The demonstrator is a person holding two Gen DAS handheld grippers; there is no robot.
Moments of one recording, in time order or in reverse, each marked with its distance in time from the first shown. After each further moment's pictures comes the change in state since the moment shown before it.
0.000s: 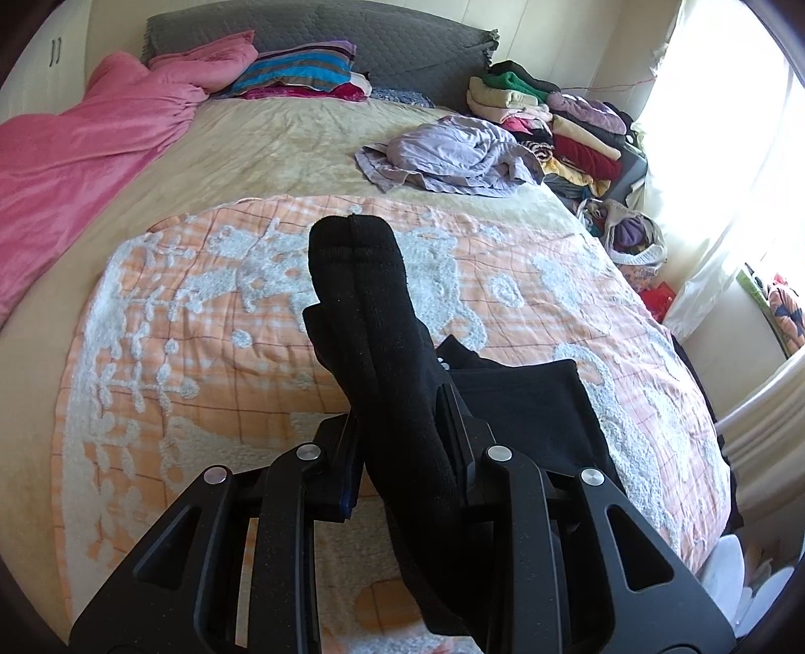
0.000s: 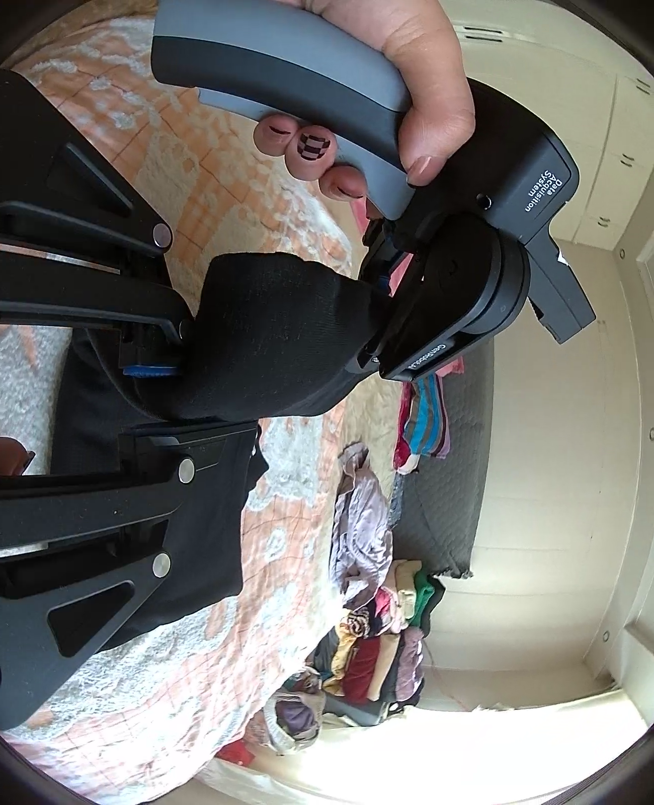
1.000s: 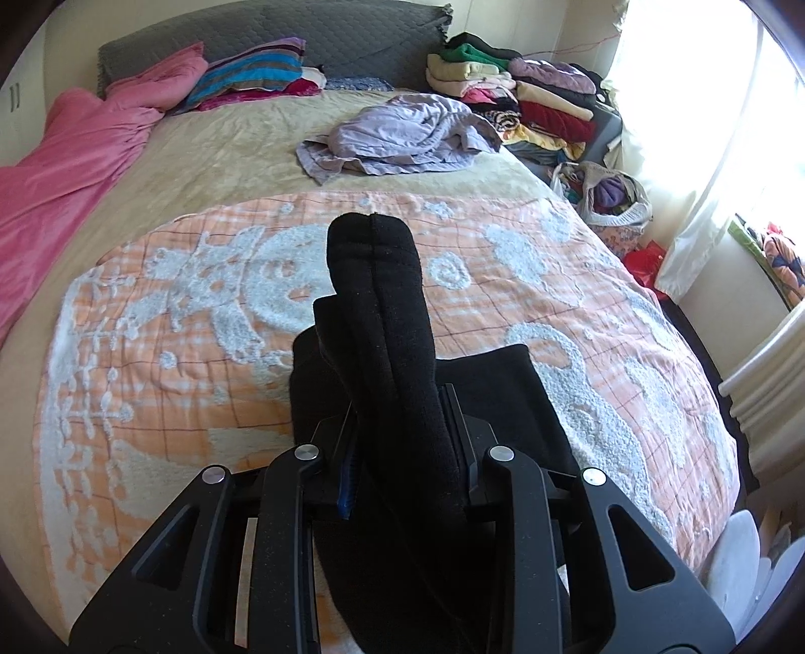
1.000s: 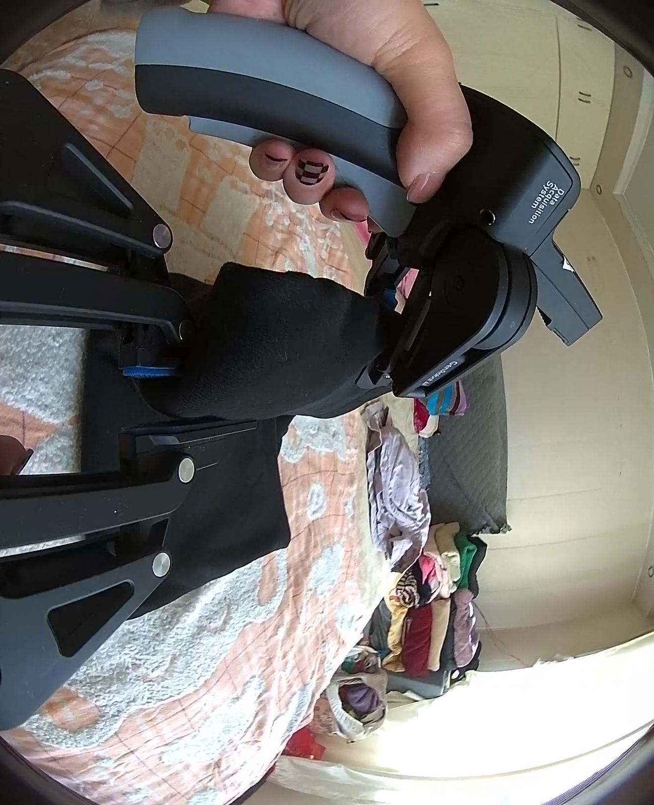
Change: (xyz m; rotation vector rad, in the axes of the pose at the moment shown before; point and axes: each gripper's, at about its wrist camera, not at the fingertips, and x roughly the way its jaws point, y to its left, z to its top) left arm 0.032 -0.084 0.004 0.121 0.048 -0.001; right arm -0.006 -0.061 -0.015 0.184 0.039 -0.037
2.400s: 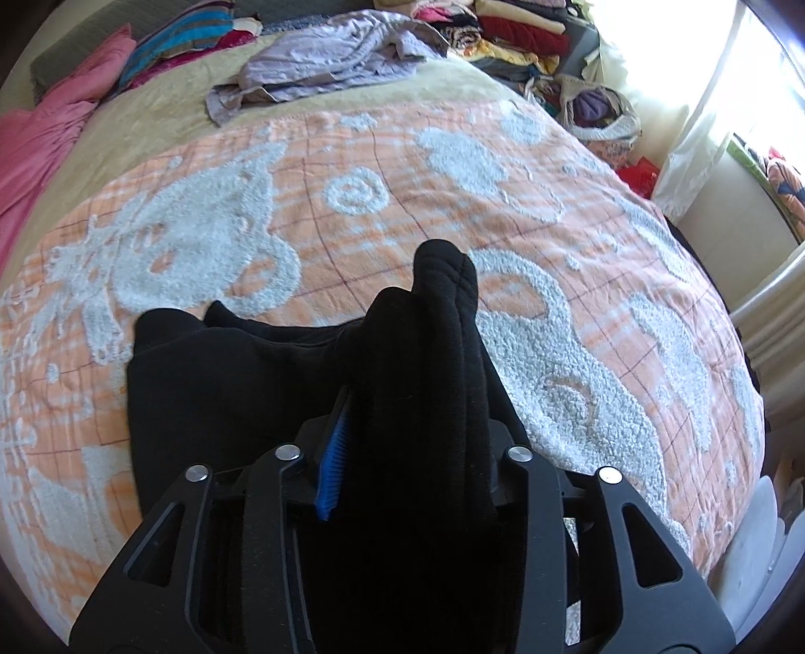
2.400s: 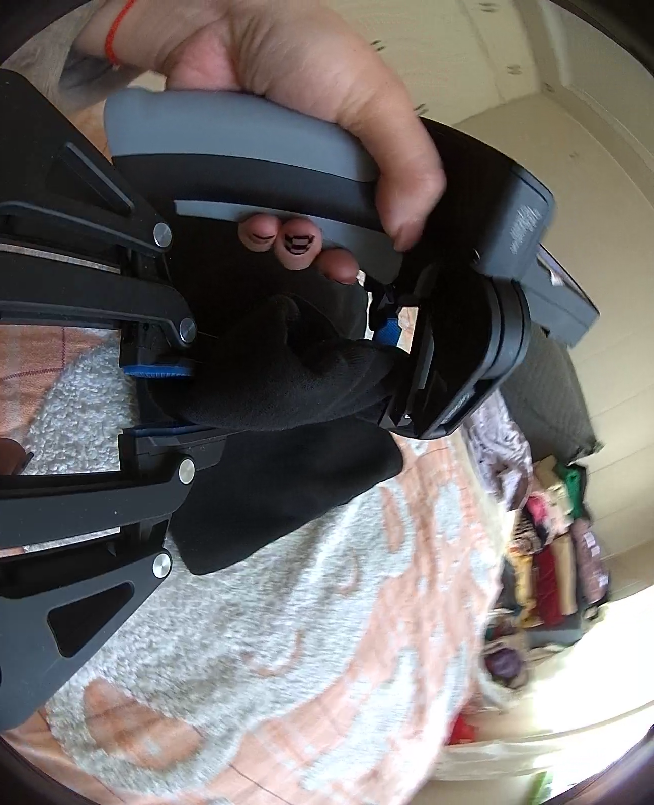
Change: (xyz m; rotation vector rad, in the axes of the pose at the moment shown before) left arm 0.114 -0.086 -0.004 0.119 0.208 -0.016; right arm 0.030 -0.083 -0.034 0.363 0.207 0.032
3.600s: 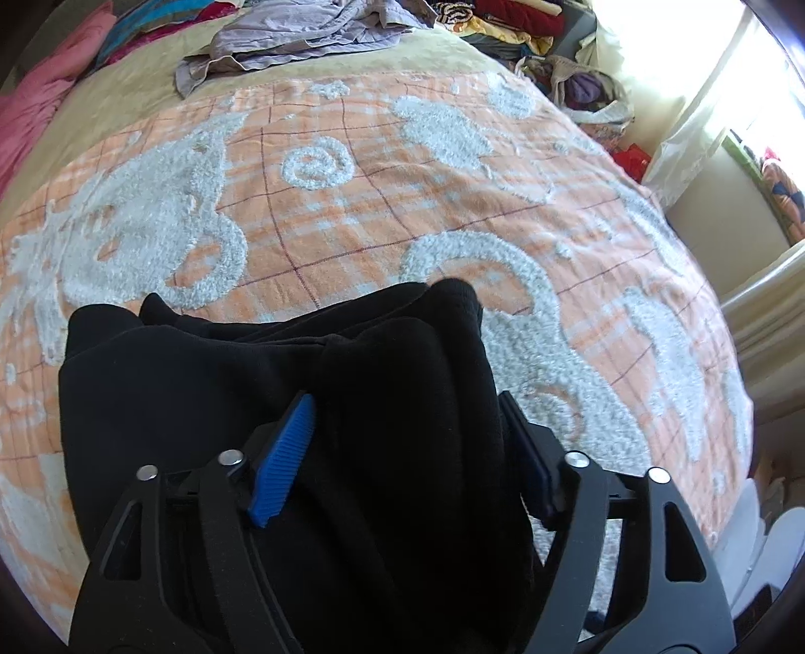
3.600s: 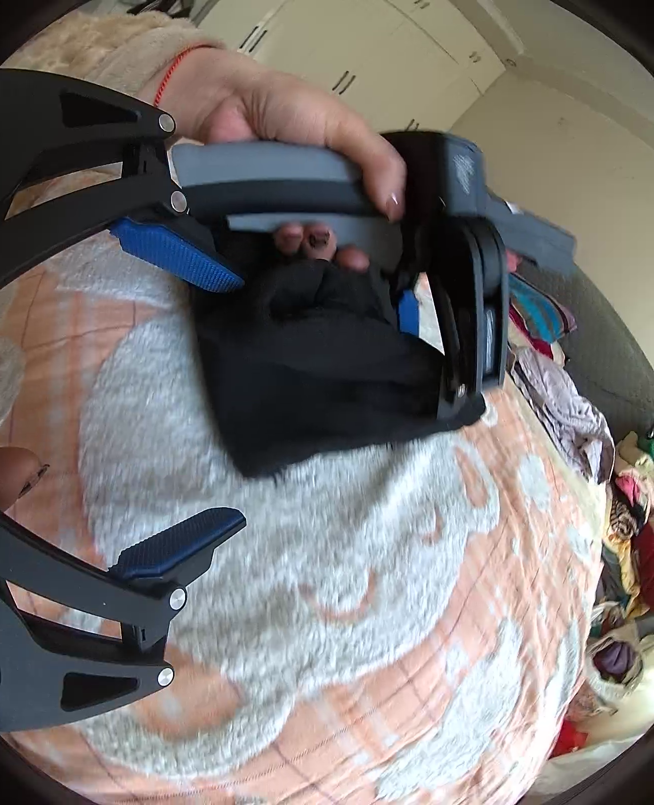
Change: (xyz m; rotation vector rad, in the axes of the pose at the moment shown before) left arm 0.028 -0.009 0.010 -0.025 0.064 -0.077; right arm -0.025 -0.086 0.018 0.169 0.238 0.137
